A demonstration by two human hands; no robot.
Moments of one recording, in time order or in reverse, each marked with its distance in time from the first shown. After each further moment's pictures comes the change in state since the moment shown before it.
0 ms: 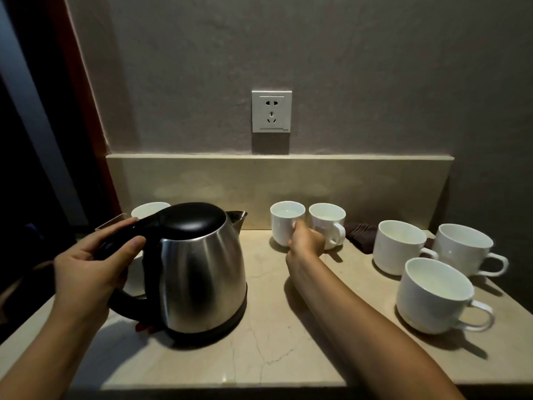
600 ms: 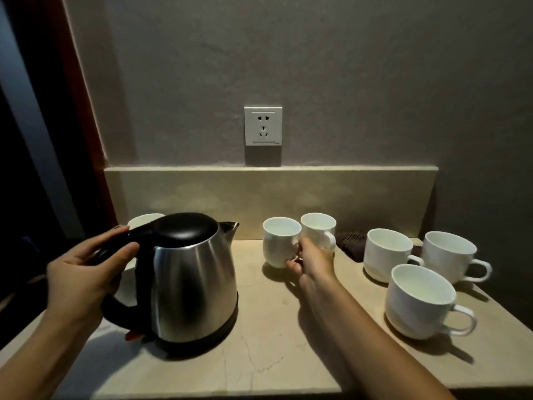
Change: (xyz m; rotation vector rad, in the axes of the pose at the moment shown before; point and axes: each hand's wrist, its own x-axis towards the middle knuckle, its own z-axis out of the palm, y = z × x) left_hand 0.001 0.011 0.002 -0.027 0.020 -0.039; right_hand -0.012 -0.014 -0.045 0.031 -0.194 0.047
